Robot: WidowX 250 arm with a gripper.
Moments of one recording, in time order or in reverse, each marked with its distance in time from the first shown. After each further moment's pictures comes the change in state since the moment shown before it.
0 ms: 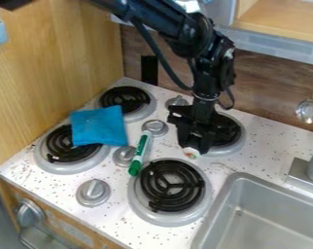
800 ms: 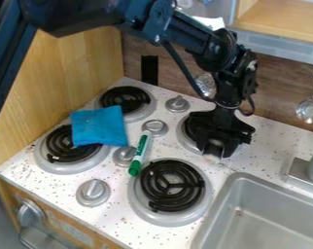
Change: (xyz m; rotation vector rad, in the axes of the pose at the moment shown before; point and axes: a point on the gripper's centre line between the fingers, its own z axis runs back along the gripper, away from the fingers) arm 0.021 -0.030 -0.014 -0.006 -0.050 0.030
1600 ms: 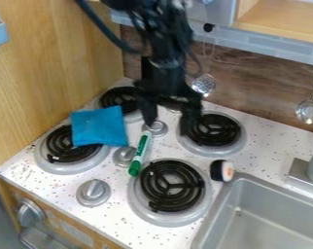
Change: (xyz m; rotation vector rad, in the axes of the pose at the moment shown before) arm -0.051 0.085 0.082 -0.116 0.005 -0.097
